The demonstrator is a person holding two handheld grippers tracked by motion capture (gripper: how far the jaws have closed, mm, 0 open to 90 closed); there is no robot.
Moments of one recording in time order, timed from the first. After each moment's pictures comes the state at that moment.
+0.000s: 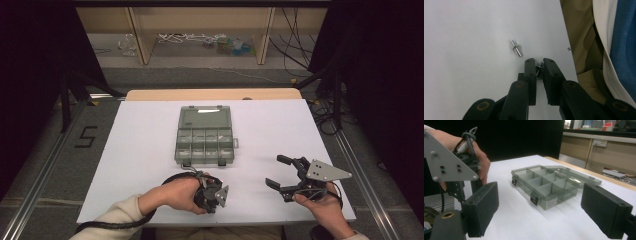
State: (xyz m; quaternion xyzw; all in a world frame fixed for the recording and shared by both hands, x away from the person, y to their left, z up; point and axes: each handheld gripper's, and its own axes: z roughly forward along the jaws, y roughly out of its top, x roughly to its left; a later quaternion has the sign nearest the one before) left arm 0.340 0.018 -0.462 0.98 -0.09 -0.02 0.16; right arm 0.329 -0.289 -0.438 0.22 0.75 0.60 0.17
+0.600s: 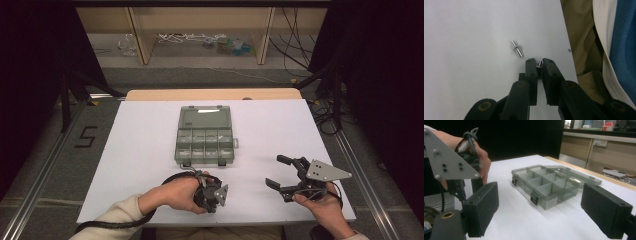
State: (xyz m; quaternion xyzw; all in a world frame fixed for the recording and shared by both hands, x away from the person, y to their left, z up) left arm 0.343 0.019 -0.461 0.98 -0.08 -0.03 0.17; right arm 0.329 -0.289 -0.438 0.22 0.75 0.60 0.17
